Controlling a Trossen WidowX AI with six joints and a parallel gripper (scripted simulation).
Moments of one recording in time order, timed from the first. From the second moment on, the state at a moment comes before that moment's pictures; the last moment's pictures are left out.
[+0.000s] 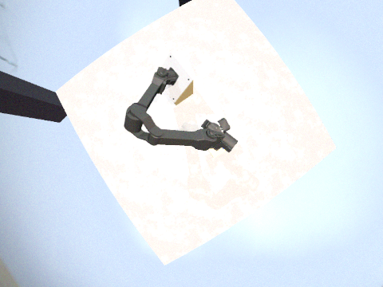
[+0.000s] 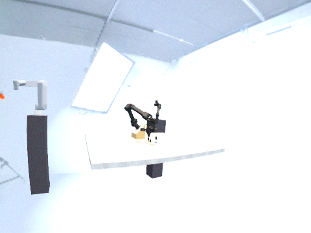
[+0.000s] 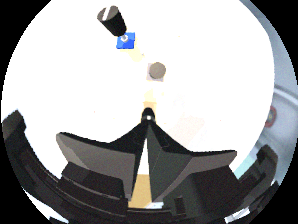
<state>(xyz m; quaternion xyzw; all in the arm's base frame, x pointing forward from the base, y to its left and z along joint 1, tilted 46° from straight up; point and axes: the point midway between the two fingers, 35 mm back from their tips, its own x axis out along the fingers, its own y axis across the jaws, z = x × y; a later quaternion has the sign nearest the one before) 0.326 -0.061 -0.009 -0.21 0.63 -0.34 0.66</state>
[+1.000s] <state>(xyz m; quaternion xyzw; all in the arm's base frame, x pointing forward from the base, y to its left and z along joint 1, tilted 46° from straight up) 0.344 -0.034 0.007 -0.19 0.61 -0.36 0.69</state>
